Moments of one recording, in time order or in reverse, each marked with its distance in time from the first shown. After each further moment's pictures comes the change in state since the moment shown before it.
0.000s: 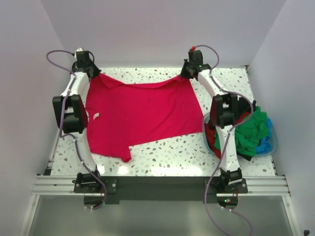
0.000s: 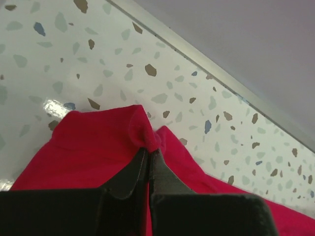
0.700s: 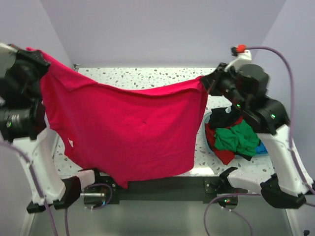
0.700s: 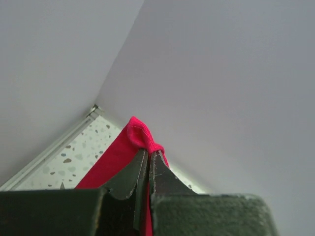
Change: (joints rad) left arm 0.034 -0.956 0.287 -0.591 -0.213 -0.009; right arm 0.293 -1.303 -0.474 -0.333 0.161 -0.015
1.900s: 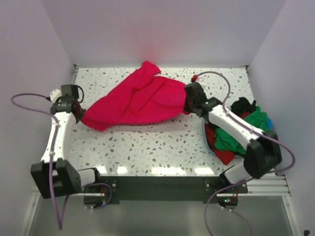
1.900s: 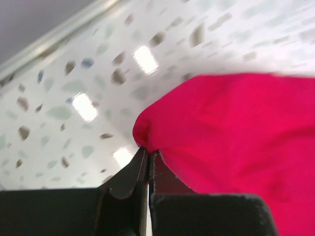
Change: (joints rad) left arm 0.012 0.107 -1.078 0.063 -0.174 -0.217; right arm -0.002 0.431 -0.602 0.359 0.209 0.126
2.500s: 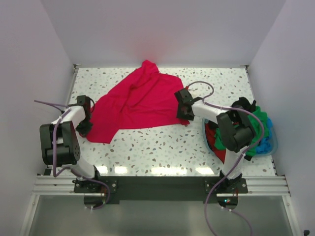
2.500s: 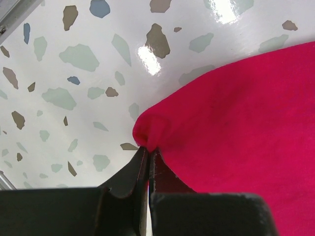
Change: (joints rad) left arm 0.000 0.319 -0.108 0.092 -0.068 -0.038; right arm -0.030 0.335 0.066 0.026 -0.028 0.043
